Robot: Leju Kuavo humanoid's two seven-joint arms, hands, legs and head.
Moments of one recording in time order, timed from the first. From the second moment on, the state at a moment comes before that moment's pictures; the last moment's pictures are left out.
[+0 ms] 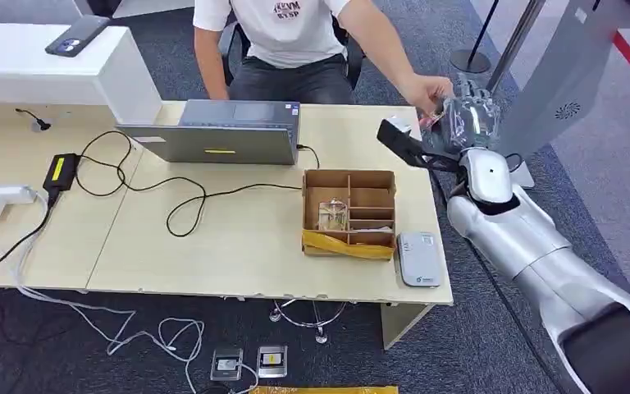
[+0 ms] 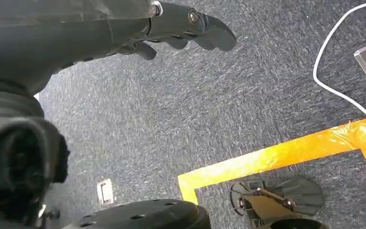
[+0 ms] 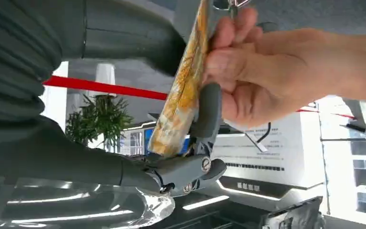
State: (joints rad) left arm -0.15 0.08 -1.19 -0.48 0.60 0.66 0.08; right arm -1.08 -0.23 0.95 -0.78 0.71 -0.23 0.44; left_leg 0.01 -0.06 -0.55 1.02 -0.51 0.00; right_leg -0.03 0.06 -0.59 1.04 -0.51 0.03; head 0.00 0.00
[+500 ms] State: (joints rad) left arm -0.15 0.08 -1.19 -0.49 0.59 0.66 0.08; right arm -1.06 -0.23 0.94 -0.77 0.67 -0.32 0.40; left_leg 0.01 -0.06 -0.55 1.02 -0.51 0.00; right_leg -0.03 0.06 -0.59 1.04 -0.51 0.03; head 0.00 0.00
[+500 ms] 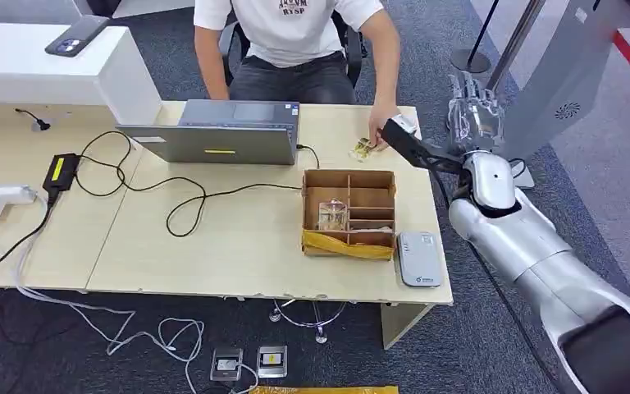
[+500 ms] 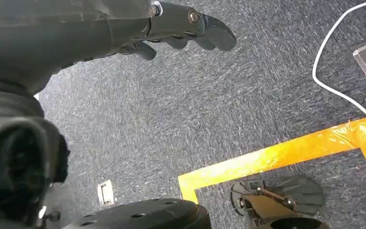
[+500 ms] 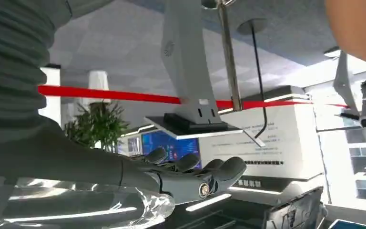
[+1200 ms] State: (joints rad) left arm -0.12 0.08 -1.19 -0.48 0.67 0.66 0.00; right arm -0.68 -0.27 0.86 -1.35 0.30 -0.16 0.25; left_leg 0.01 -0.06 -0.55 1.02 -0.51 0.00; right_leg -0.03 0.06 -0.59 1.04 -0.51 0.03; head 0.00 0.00
